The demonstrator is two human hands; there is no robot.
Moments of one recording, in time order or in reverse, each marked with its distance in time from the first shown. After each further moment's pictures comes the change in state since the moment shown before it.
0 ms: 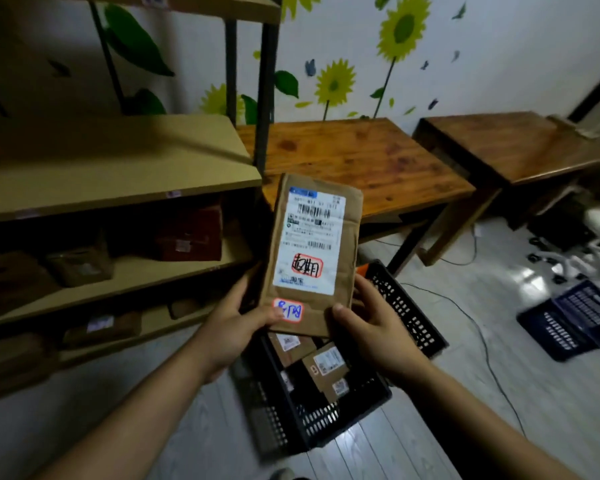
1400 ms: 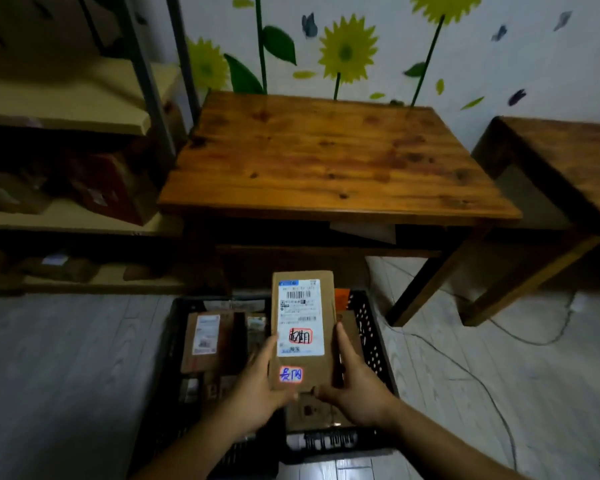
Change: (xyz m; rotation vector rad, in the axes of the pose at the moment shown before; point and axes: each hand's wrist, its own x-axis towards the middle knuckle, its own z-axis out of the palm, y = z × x) left_hand 0.247 -0.250 0.394 0.367 0.282 -0.242; right_hand 0.182 0.263 -0.421 -0.425 -0.567 0.164
